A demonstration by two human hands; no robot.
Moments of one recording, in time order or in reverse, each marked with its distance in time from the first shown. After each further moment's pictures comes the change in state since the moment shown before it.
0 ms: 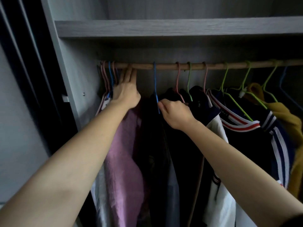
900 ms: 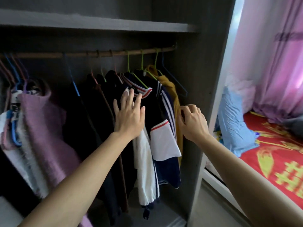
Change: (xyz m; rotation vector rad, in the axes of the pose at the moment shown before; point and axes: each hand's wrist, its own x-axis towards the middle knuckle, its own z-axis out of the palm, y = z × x) left_hand -0.213 0.224 -0.024 -0.405 -0.068 0.432; right_hand -0.321 0.086 -0.153 -0.367 0.183 0.635
